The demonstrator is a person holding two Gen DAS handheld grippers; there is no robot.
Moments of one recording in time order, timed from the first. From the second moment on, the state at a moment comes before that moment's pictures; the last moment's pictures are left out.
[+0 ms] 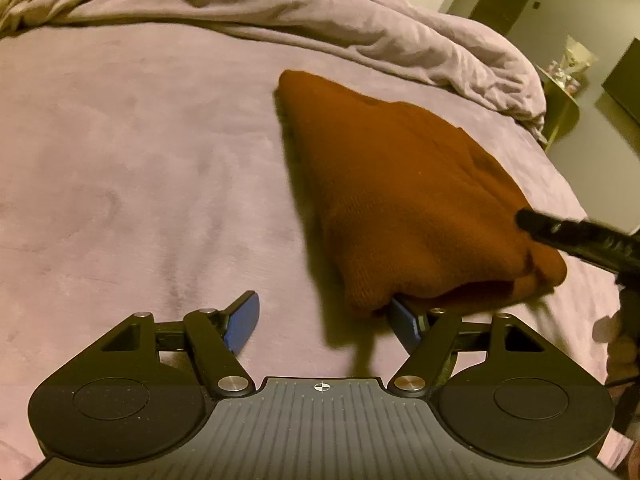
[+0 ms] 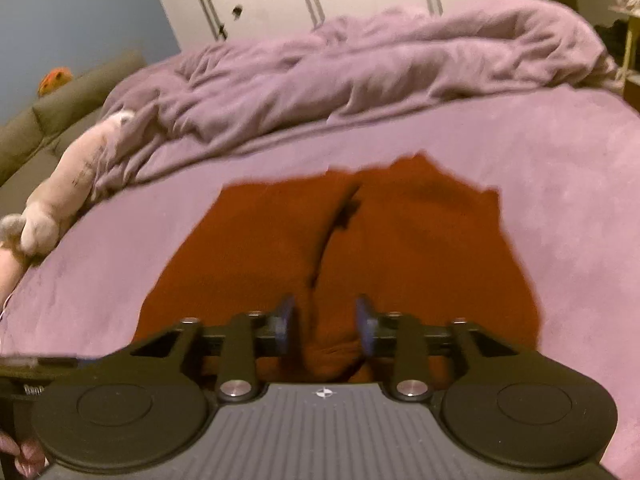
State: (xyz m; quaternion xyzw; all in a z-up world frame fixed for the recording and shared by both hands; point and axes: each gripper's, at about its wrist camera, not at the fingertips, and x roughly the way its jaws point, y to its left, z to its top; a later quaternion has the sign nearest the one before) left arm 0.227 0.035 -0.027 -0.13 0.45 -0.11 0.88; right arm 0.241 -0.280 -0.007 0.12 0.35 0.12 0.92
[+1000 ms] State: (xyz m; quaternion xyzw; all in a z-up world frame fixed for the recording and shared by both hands) left arm 0.232 0.000 -0.023 -0.08 0.43 -0.05 0.90; right arm 0.273 -0.206 0.014 -0.09 0.27 0.13 0.95
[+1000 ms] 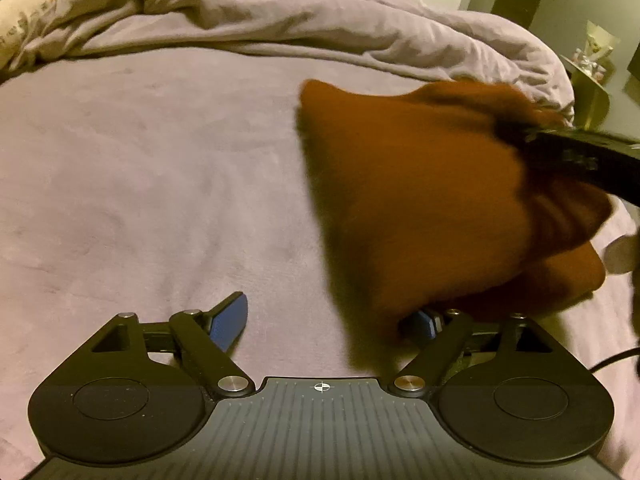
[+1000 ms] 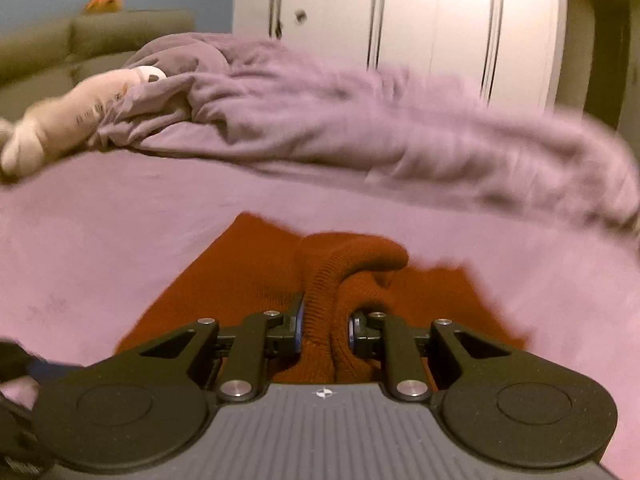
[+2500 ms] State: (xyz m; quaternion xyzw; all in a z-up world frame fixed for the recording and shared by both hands) left arm 0.265 -0.034 -0.025 -0.12 0.45 -0.07 0.88; right arm 0.232 -0.269 -0.040 -0.07 0.31 0.14 0.94
